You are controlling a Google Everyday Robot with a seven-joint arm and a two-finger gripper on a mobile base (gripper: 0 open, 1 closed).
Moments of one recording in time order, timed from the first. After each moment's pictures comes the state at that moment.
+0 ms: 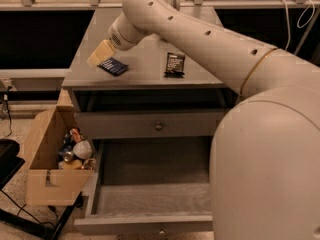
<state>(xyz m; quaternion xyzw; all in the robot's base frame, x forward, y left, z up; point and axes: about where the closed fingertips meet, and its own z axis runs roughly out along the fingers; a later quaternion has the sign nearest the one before) 0.766 0.156 0.879 -0.44 0.80 0.13 0.39</state>
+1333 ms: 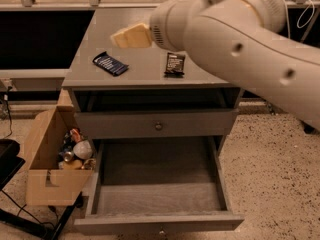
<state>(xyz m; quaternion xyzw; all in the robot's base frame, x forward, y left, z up) 0.626 0.032 1.019 -0.29 0.75 0.09 0.59</state>
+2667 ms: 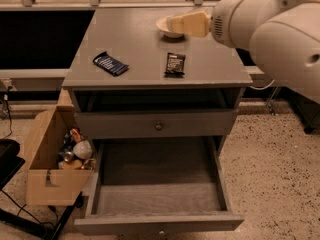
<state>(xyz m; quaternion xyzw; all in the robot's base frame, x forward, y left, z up) 0.624 -0.101 1.039 -0.16 0.77 0.06 0.62</state>
